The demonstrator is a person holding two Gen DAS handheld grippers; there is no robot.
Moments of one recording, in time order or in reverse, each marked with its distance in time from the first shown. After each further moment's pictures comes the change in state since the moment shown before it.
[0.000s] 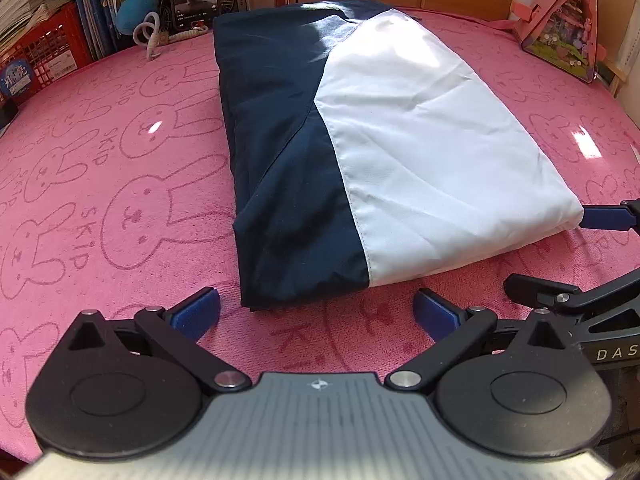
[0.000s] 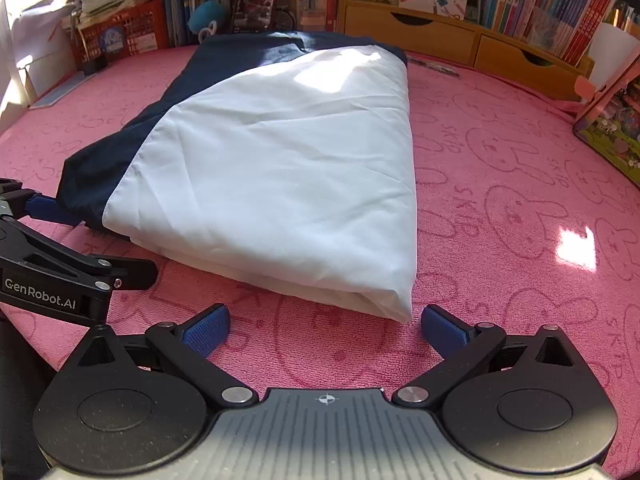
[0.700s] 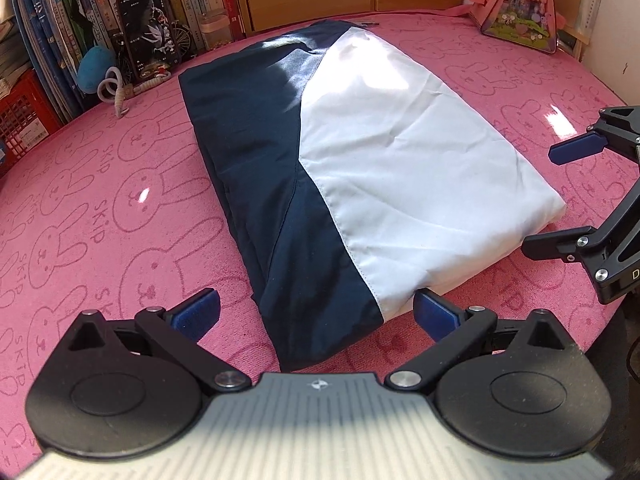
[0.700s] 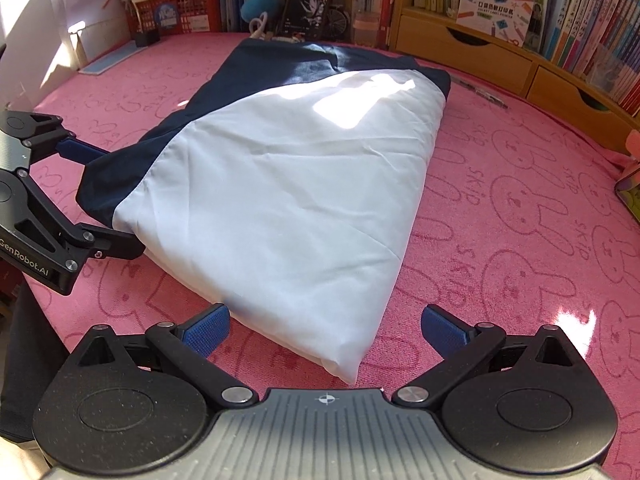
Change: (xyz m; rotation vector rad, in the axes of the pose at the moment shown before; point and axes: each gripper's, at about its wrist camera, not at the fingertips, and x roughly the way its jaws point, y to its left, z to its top) left arm -0.009 0.000 0.026 0.190 -0.016 -0.018; right arm -0.004 -0.029 0.036 -0.168 0.058 0.133
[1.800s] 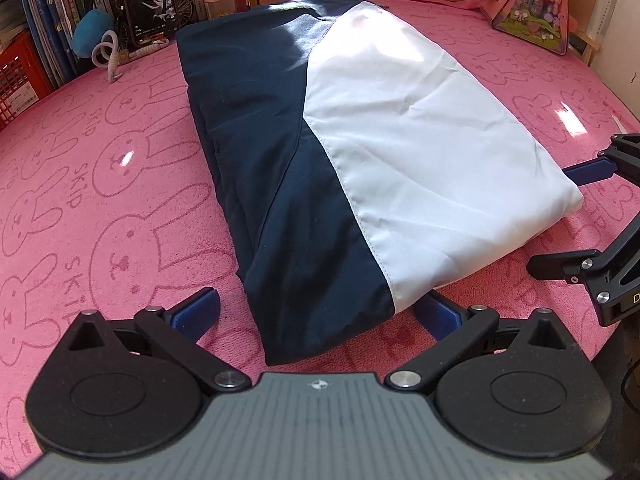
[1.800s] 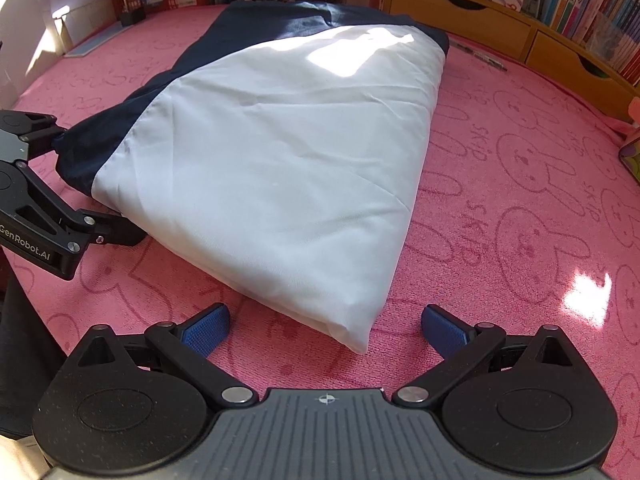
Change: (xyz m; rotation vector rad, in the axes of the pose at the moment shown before) left arm 0.024 0.005 -0.012 -0.068 0.024 -0.036; right arm 0.021 0.001 -0.011 0.046 0.076 -0.006
